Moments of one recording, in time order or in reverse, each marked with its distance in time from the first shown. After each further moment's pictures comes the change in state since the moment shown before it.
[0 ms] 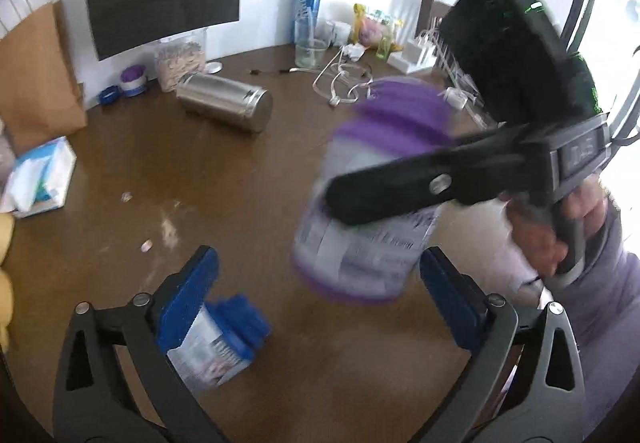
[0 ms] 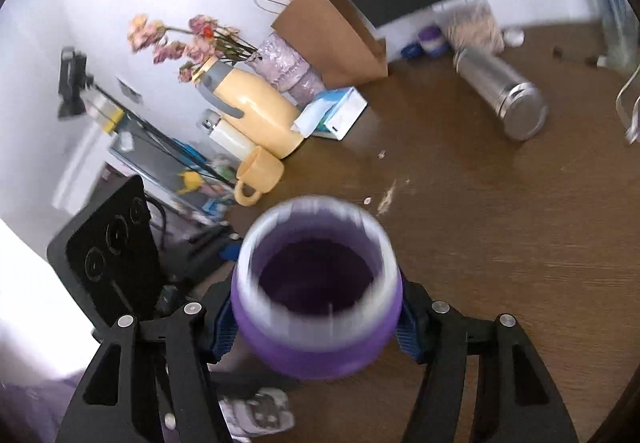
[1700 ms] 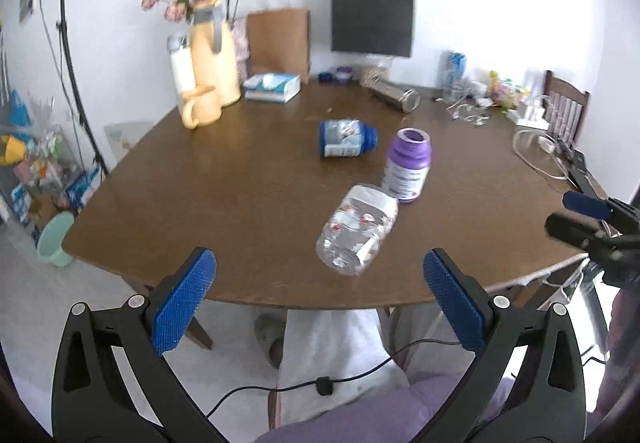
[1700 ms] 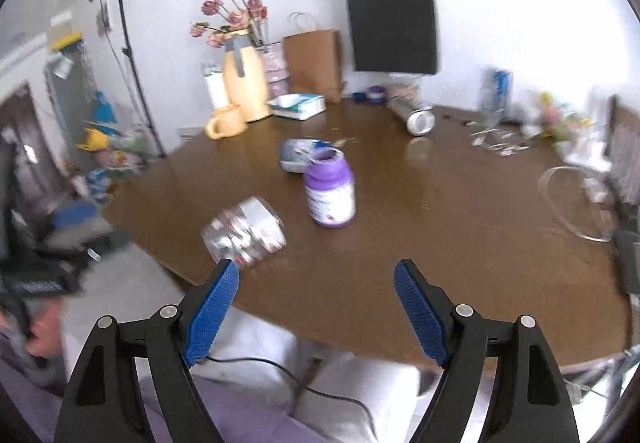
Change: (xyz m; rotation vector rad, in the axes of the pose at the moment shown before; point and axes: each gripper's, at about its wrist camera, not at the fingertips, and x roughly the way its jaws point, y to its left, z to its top) left arm -0.197 -0.162 -0.260 -0.380 -0.278 0.594; right arm -0.126 0.174 -0.296 -0.326 -0.213 -0.591
